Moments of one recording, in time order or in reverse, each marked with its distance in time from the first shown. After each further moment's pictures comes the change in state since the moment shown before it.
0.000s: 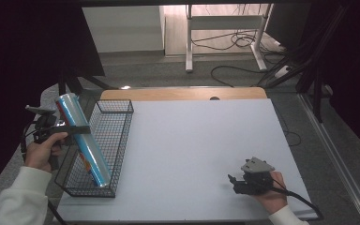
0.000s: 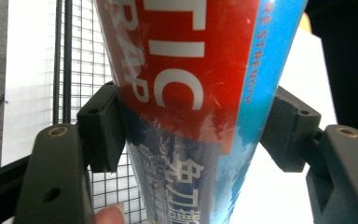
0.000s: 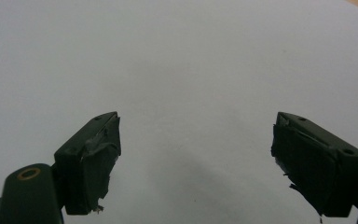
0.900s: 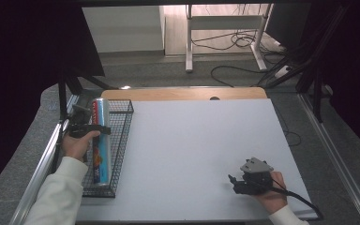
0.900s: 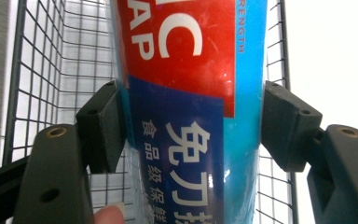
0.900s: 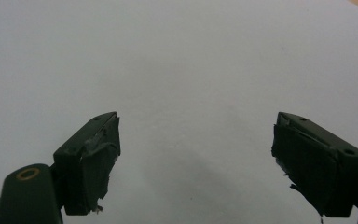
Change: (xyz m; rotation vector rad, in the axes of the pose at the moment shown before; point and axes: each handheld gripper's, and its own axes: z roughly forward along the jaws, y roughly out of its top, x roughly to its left) left arm -0.022 0.014 0.087 0.056 0.317 0.082; right arm 0.000 -0.001 0.002 0.015 -0.015 -0.015
